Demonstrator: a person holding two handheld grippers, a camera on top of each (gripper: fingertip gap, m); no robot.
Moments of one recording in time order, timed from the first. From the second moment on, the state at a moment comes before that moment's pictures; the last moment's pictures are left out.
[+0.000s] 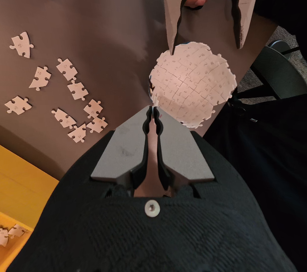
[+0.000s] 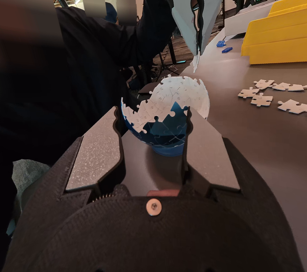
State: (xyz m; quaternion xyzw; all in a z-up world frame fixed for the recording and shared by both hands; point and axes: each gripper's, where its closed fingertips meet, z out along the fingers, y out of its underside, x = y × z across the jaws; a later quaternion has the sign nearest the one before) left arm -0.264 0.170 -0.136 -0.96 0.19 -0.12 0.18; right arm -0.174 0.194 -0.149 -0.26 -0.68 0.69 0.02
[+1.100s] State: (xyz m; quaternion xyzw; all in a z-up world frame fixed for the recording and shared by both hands) left arm -0.238 0.194 -0.142 -0.95 0.26 -0.02 0.17; right arm -0.146 0.187 -0.155 -0.26 -0.70 0.66 0.01
